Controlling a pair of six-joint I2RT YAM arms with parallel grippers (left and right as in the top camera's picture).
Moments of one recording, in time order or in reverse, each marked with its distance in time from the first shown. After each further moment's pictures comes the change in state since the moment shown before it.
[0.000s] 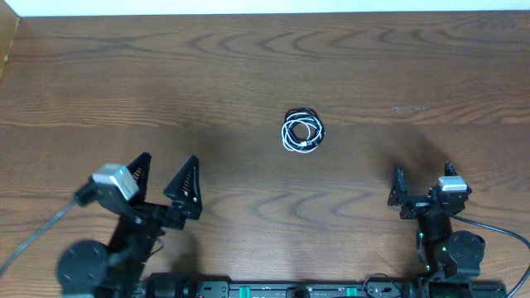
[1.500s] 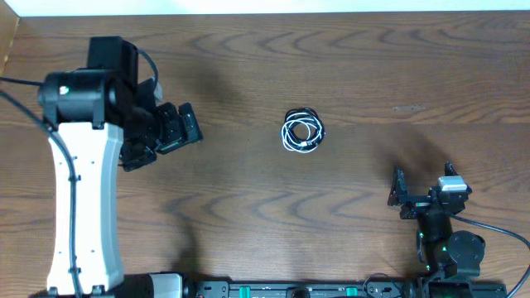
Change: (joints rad) left arm 0.000 1.130 0.895 -1.088 -0.091 0.062; right arm 0.000 0.000 0.000 0.001 0.000 0.000
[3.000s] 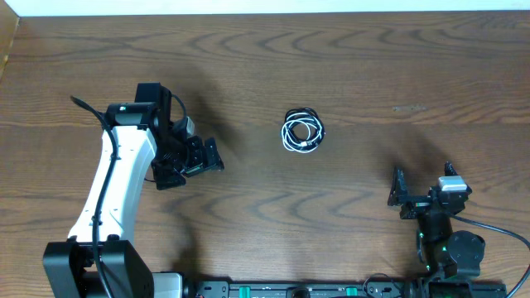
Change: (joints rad) left arm 0.000 0.016 -0.569 0.423 0.113 0.103; right arm 0.000 0.001 0.000 0.000 0.000 0.000
